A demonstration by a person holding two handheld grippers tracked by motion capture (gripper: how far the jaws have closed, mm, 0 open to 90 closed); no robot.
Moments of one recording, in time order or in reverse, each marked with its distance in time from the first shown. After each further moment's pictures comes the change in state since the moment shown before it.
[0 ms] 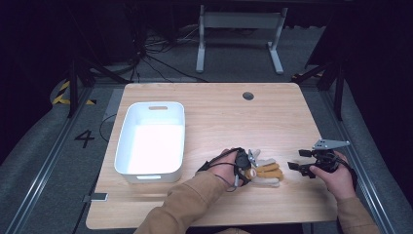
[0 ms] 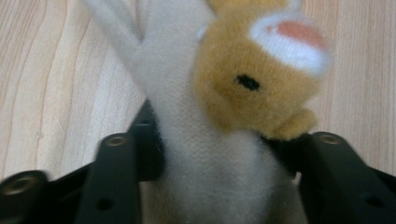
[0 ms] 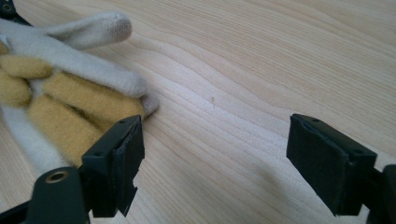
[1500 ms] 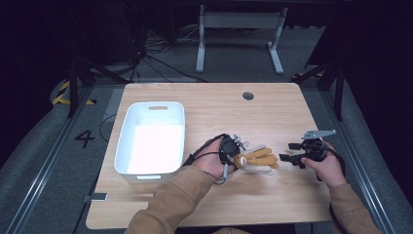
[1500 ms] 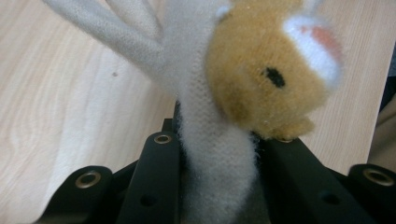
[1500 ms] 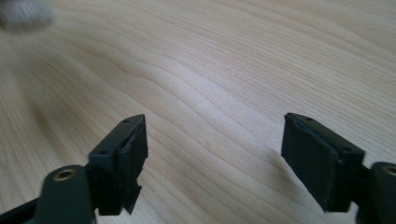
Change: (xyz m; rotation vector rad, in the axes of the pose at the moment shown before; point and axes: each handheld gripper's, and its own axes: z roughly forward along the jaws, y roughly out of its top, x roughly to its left) left arm 0.011 -0.009 -0.080 -0.037 0.010 -0.236; right arm -0.014 0.024 0.035 0.026 0.057 0.010
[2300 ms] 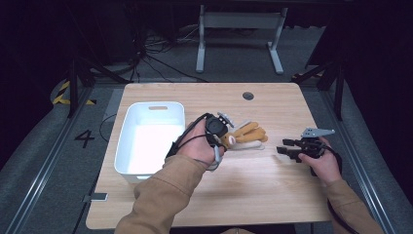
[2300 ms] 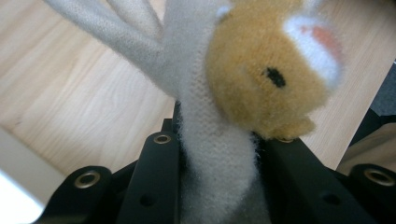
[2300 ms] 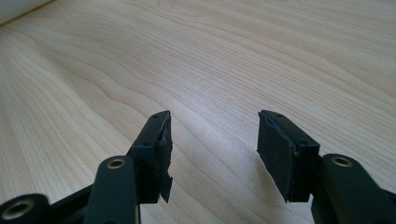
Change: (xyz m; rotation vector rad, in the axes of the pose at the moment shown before) left arm -0.001 0.010 -0.092 -0.037 0.156 -0.160; right arm -0.014 -0.002 0.015 -0.127 0.007 -0.042
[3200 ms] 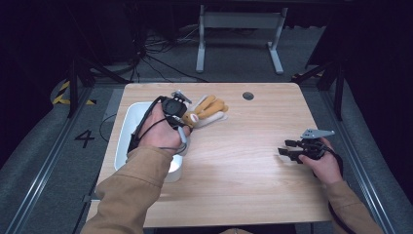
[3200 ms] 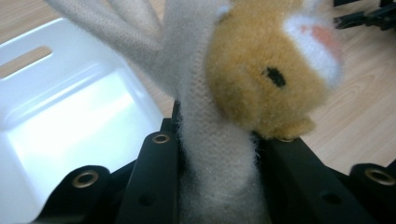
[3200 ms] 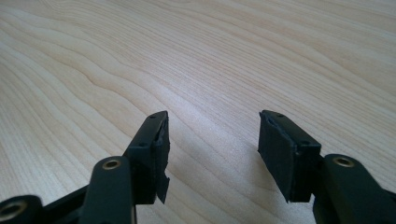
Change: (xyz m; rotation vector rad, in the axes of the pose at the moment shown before) left arm 0.058 -0.034 -0.065 -0.051 0.159 -0.325; right arm 0.003 -0.001 -0.003 0.042 -0.054 -0.018
